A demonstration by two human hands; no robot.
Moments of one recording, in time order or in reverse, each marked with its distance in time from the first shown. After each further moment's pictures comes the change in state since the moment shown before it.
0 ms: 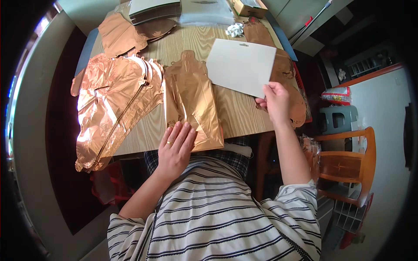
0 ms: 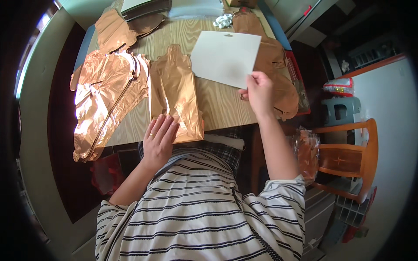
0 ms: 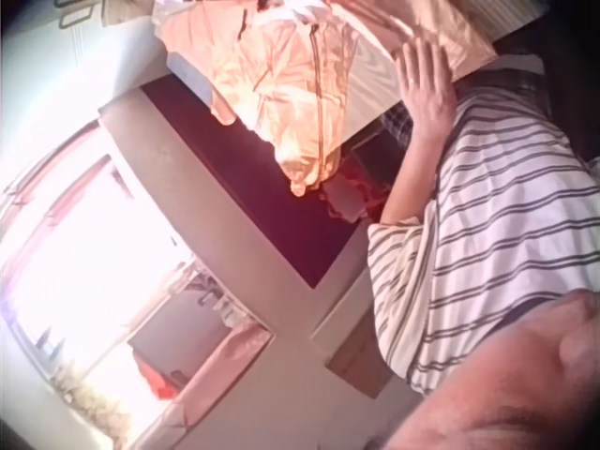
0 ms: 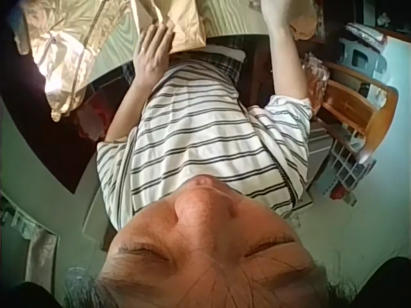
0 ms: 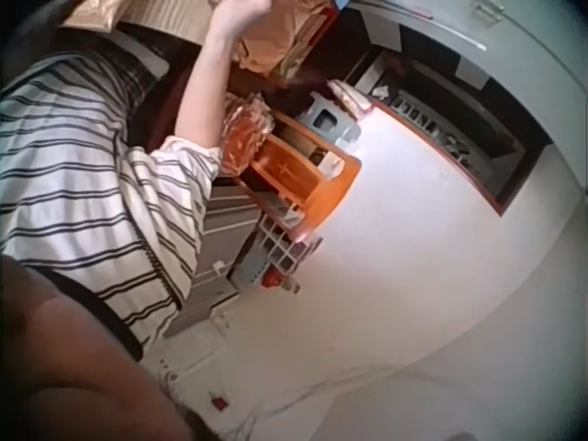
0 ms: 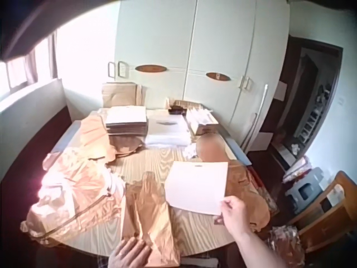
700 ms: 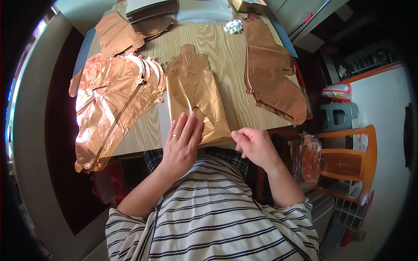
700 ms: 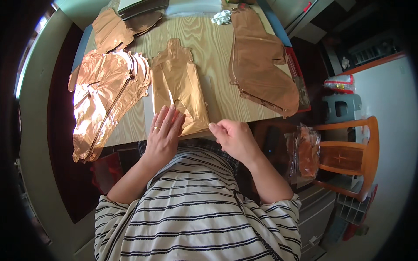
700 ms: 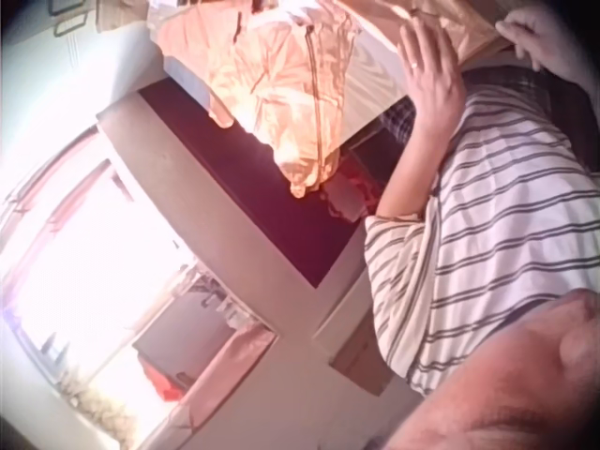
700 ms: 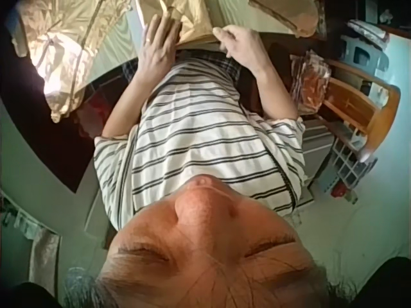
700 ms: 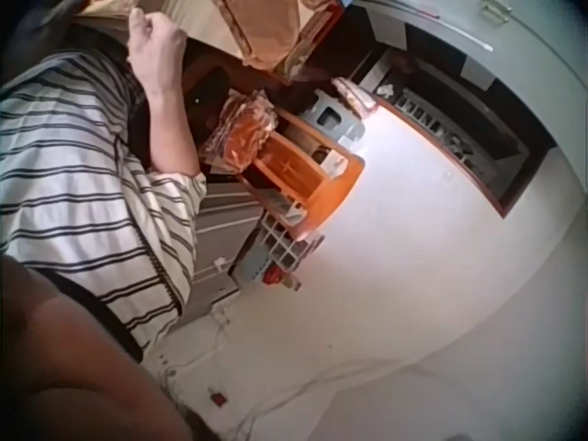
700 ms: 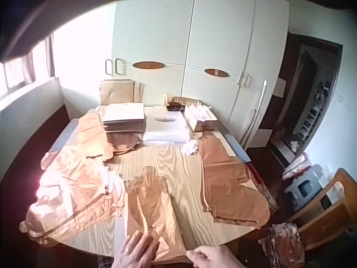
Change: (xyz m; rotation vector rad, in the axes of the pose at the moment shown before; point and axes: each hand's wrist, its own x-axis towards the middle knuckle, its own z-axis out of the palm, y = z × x) left_hand 0.030 0.020 -0.009 0.027 -0.150 -0.020; right_hand -0.116 -0.012 0.013 -0.359 -0.450 0.072
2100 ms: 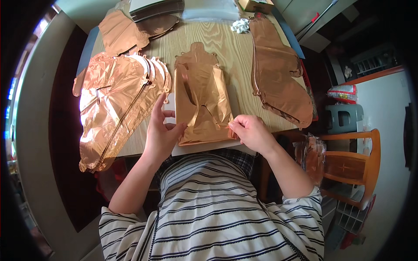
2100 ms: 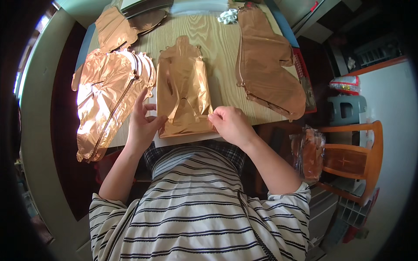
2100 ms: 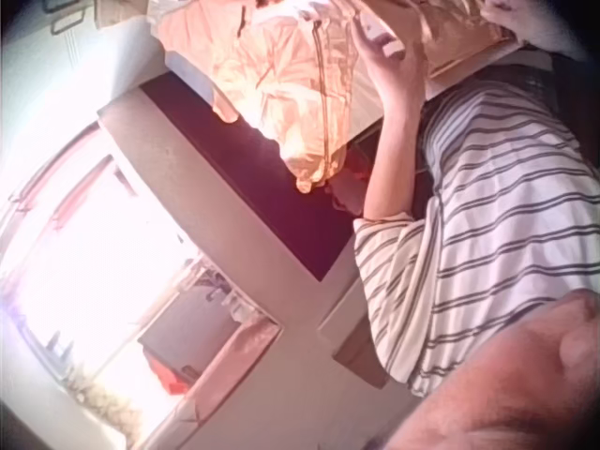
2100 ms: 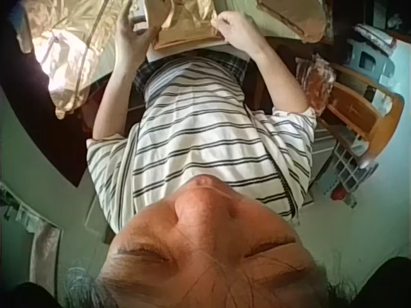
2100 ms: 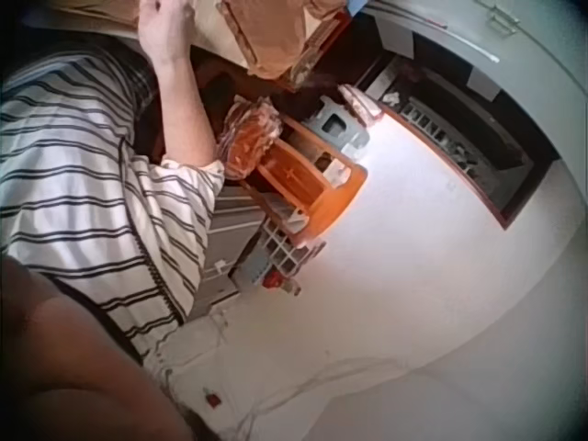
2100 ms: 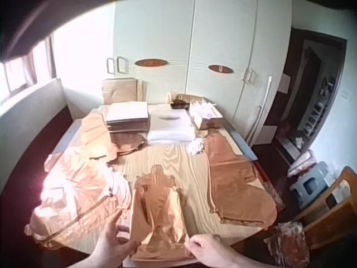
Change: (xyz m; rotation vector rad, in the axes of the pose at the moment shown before) left_hand 0.031 -0.045 -0.035 -1.077 -0.036 -0.809; right_hand 0.055 0.000 0.008 -0.105 -0.087 -0.053
